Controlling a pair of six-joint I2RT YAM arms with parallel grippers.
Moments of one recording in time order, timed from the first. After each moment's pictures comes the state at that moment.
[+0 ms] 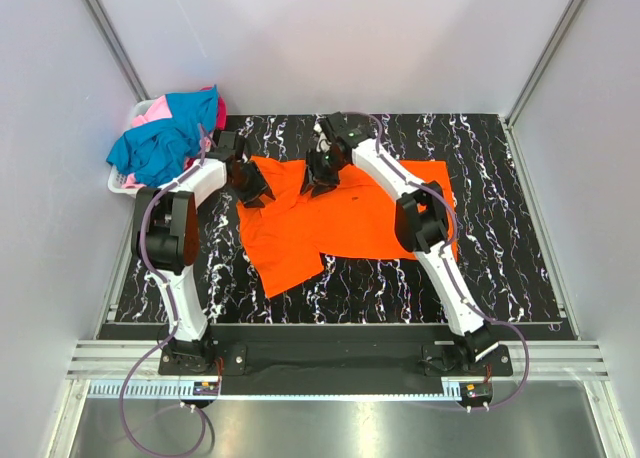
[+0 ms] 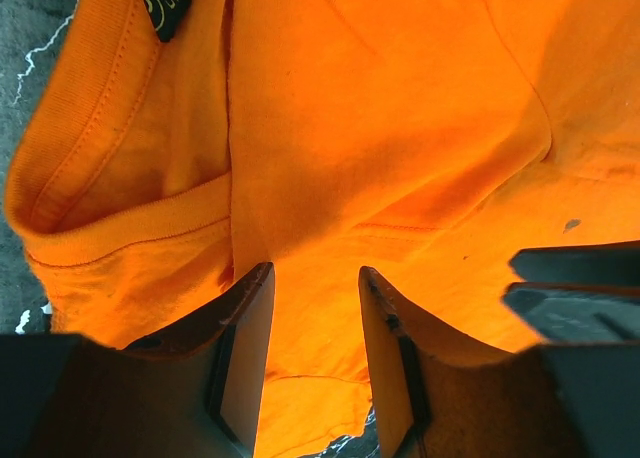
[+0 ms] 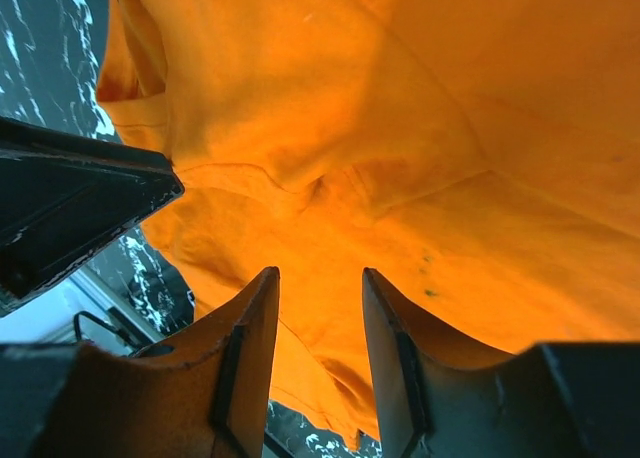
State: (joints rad) left arm -0.14 1.96 1.41 -0.57 0.25 -0.71; right arm 0.53 2.60 2.47 -0.93 -0.48 0.50
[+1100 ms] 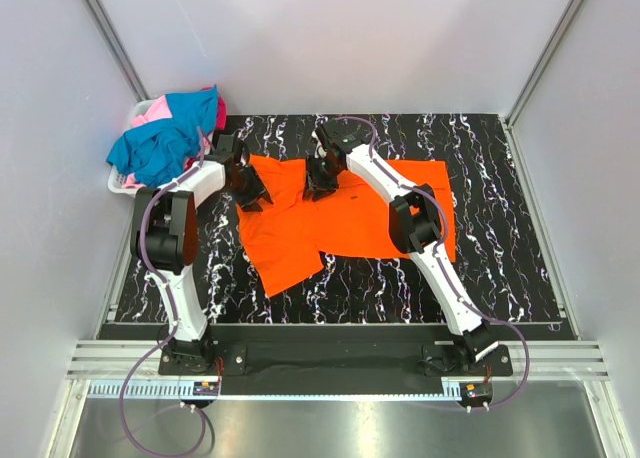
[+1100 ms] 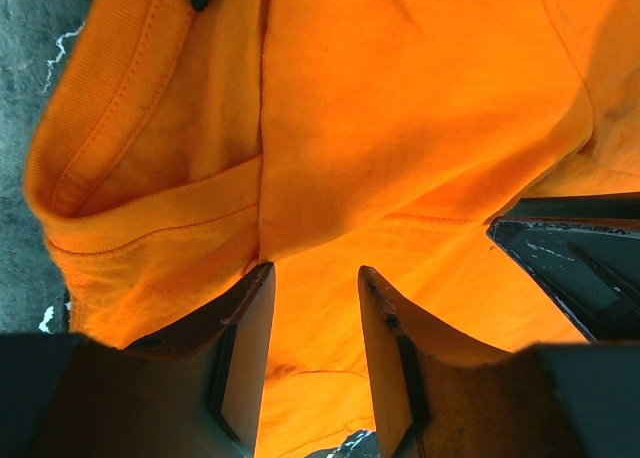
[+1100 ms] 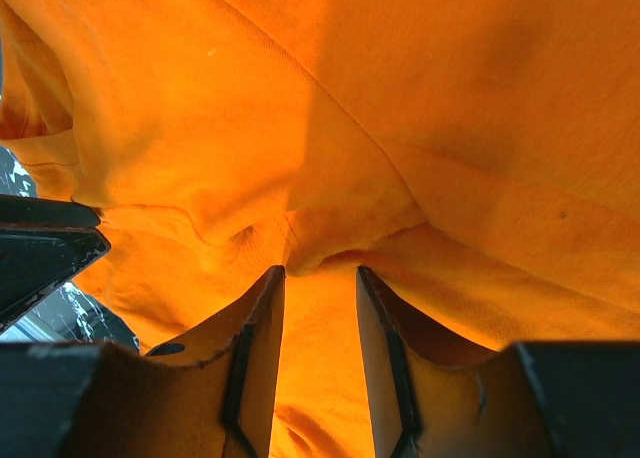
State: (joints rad) left arm -0.13 1.96 1.38 -0.57 0.25 -0.69; right arm 0.56 2.70 2.53 -0.93 -0.38 0.47
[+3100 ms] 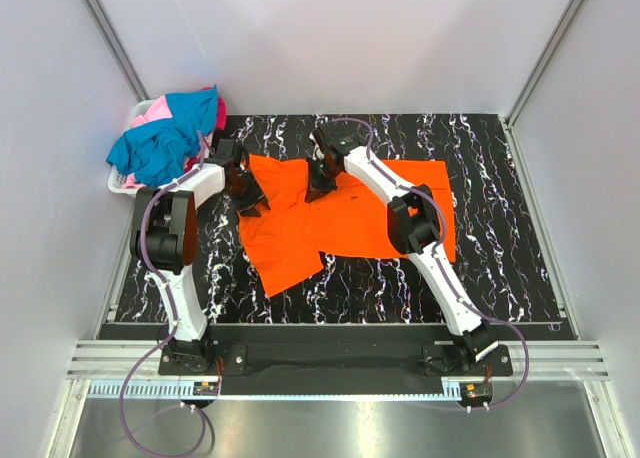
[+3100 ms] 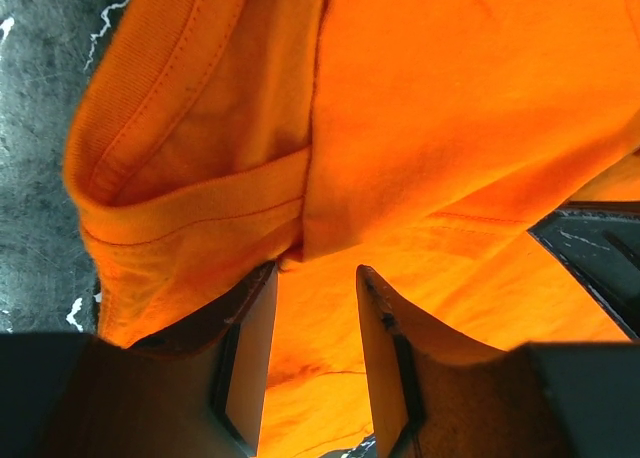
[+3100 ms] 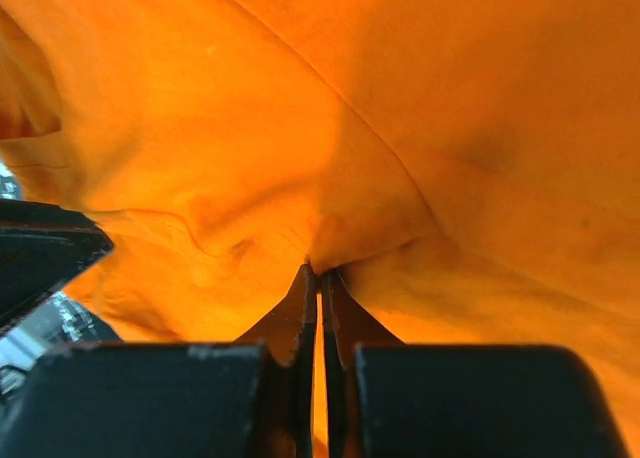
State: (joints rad) left arm -0.12 1.96 1.35 -0.58 0.23 -0.68; right arm 0.57 2.70 2.53 -0.91 -0.38 0.47
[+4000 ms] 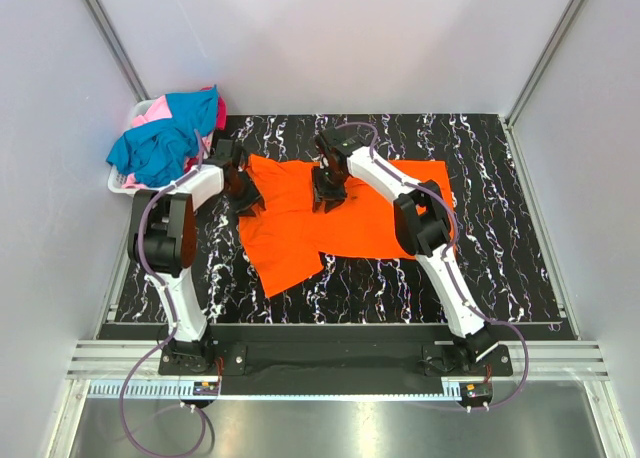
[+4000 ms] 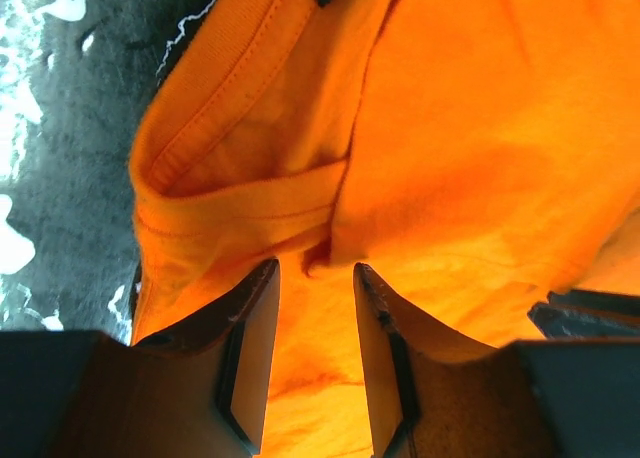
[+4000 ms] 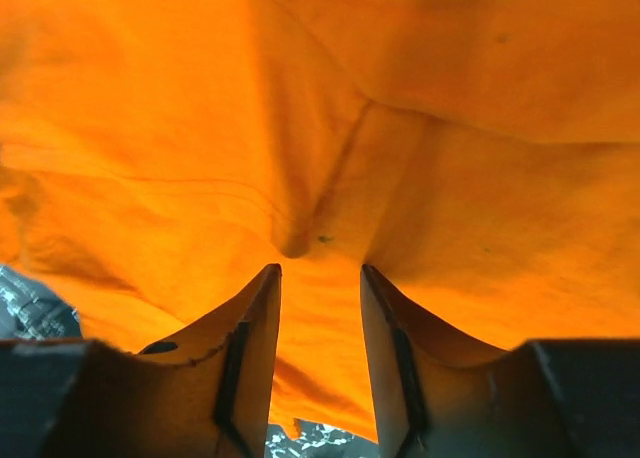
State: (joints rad) left arm -0.12 1.94 1.33 -0.58 0.15 -0.70; right arm 0.58 2.53 2.27 -0.97 -0.26 0.47
